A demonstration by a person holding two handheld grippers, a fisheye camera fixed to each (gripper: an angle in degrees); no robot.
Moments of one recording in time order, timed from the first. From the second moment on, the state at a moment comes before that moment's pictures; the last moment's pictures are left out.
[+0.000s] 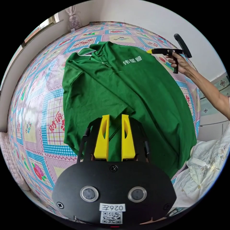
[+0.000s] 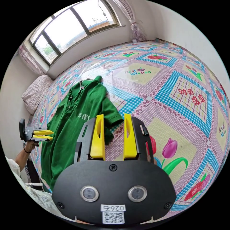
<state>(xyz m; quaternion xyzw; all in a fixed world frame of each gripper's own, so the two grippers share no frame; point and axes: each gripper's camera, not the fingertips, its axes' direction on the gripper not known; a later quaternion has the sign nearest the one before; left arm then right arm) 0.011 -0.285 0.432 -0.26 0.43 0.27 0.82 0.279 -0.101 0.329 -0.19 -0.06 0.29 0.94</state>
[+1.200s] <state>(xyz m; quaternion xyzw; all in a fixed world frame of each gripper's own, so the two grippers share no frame) -0.119 -0.390 0.682 -0.21 0.47 -0.04 0.86 0.341 -0.210 0.268 -0.16 0.15 0.26 0.94</state>
